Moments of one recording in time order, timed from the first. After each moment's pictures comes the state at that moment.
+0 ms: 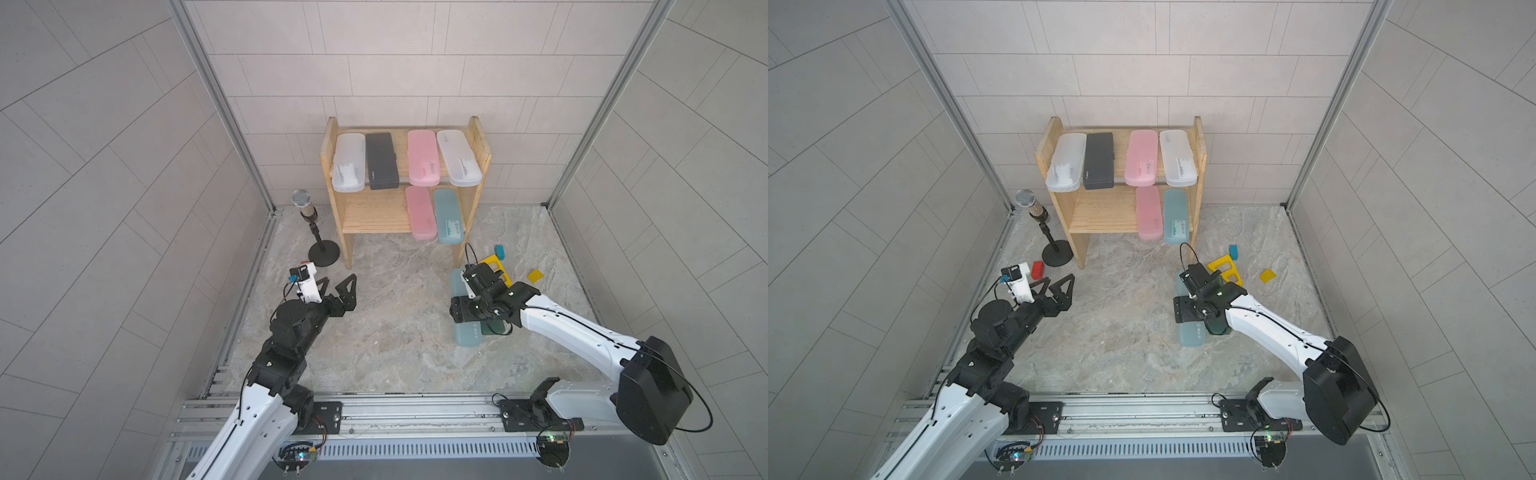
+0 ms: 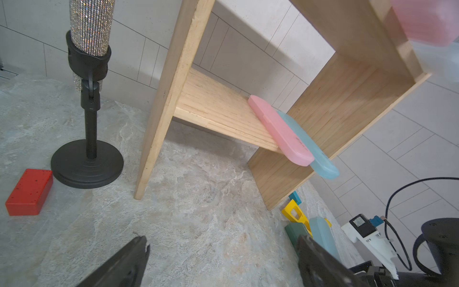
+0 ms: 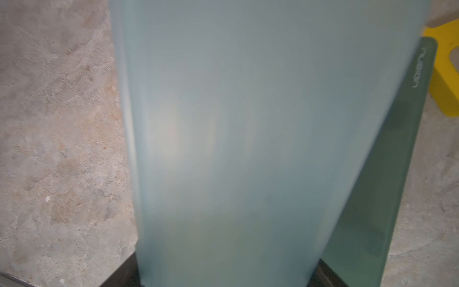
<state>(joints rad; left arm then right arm) -0.34 0.52 0.40 -0.04 0.00 -0.50 0.56 1.31 0.86 -0.68 0.02 0.47</state>
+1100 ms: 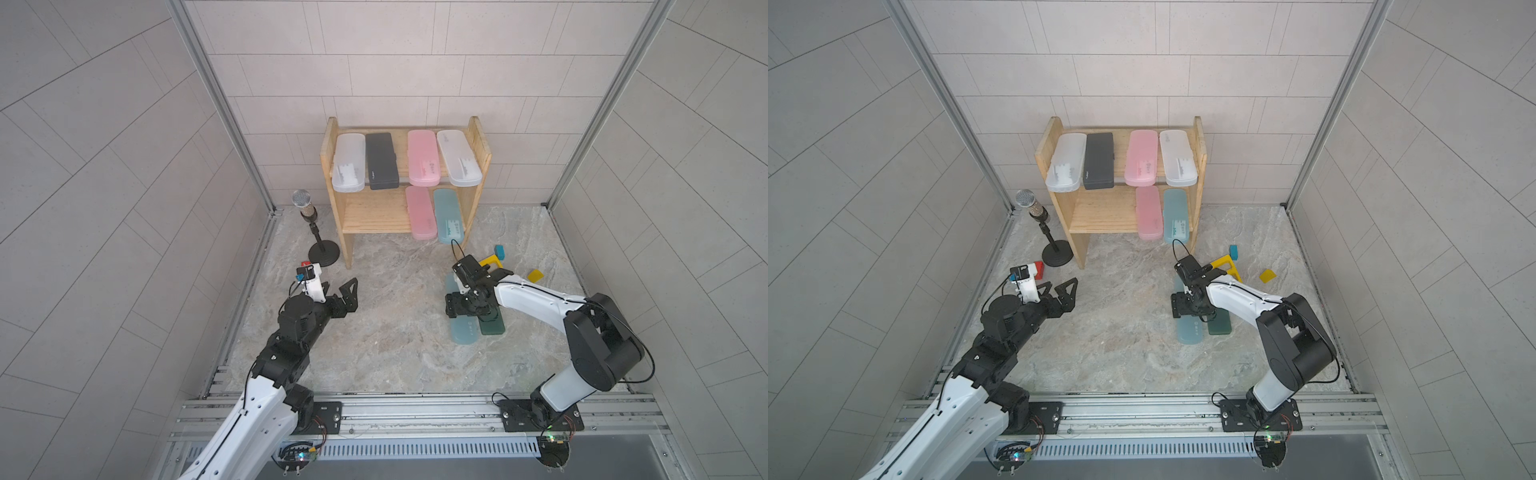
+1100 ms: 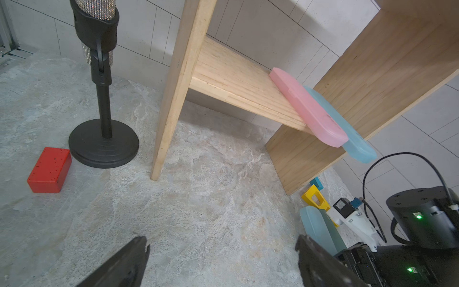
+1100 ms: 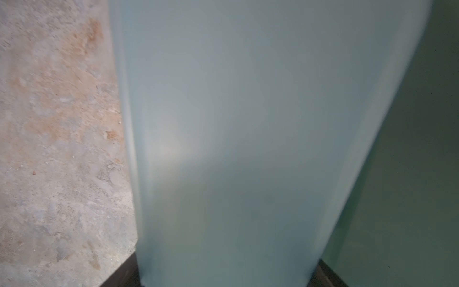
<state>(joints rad) -0.35 0.58 0.40 -0.09 -0.02 -0.48 0.49 1.60 0.96 -0.65 -0.04 0.43</state>
